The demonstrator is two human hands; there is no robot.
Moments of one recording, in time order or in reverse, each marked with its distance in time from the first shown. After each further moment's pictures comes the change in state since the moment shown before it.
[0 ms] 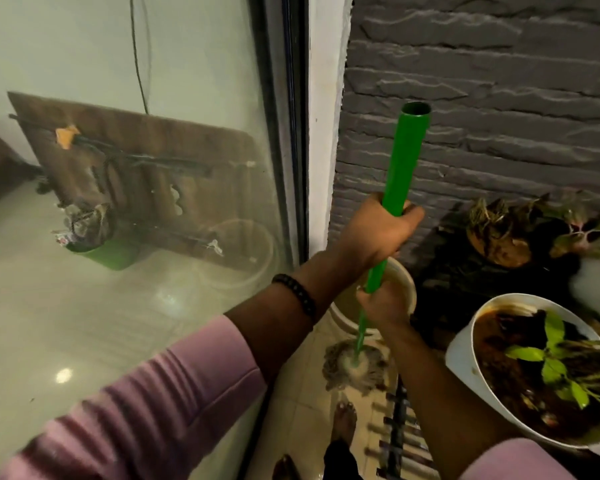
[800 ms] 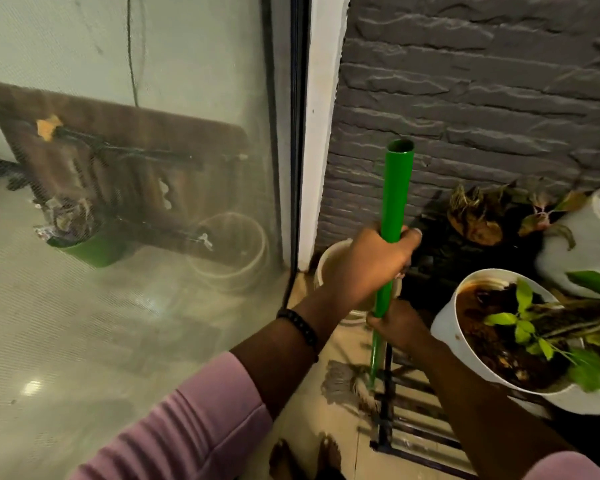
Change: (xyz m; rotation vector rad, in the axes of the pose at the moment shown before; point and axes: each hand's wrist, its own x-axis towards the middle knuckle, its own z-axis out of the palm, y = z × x) left_hand -0.074 -0.046 -0.001 -0.099 -0.075 -0.051; right_hand -0.073 0.062 -0.021 -0.355 -0.162 -0.211
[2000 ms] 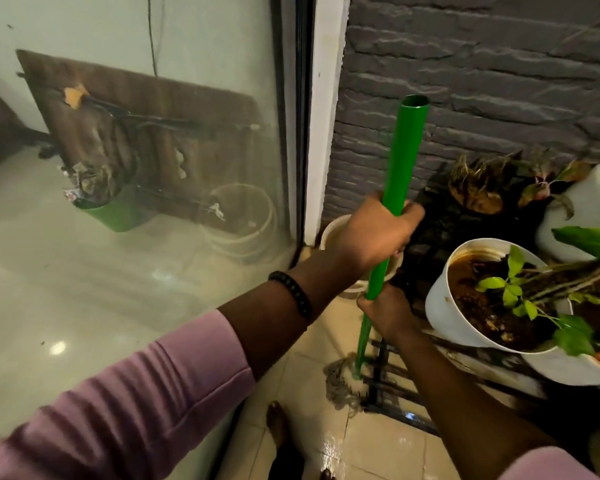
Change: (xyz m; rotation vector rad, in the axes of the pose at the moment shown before) left_hand -0.069 -0.011 0.040 0.070 0.041 0.064; right_hand -0.068 0.030 0.032 0.123 0.119 0.017
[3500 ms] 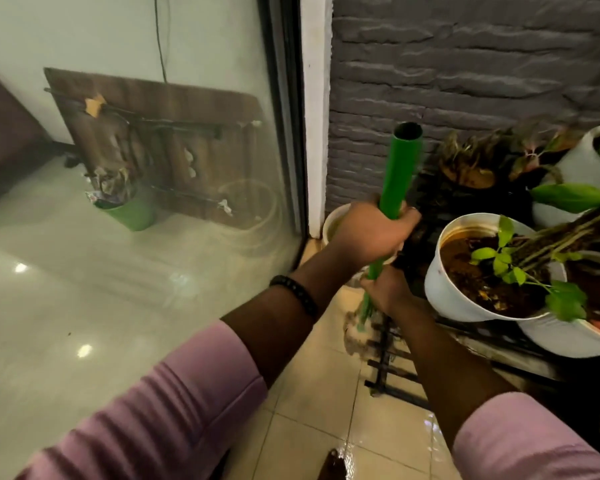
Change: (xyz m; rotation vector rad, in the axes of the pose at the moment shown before) left_hand -0.061 -0.023 0.048 0.166 0.089 0.046; right_hand -0.017 0.047 -0.003 0.089 -0.023 0.004
